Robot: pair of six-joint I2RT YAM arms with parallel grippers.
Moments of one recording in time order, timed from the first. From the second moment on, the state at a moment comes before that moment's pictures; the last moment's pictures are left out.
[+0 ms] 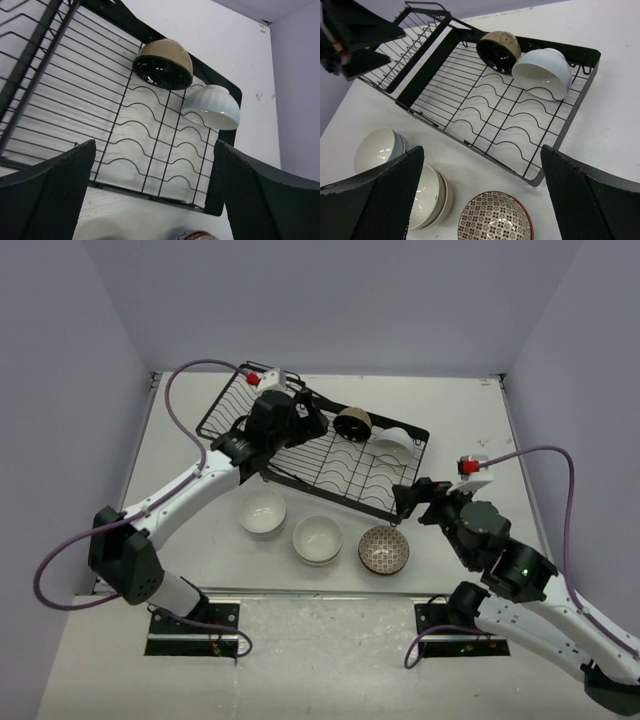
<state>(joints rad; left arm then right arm) -0.66 1.43 1.26 -0.31 -0.27 -0.71 0.88 0.54 0.74 -0.44 0.56 0.47</state>
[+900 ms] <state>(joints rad) -0.61 2.12 1.42 0.30 -0.13 -1.48 0.88 0.34 0.70 -0.50 0.66 0.52</state>
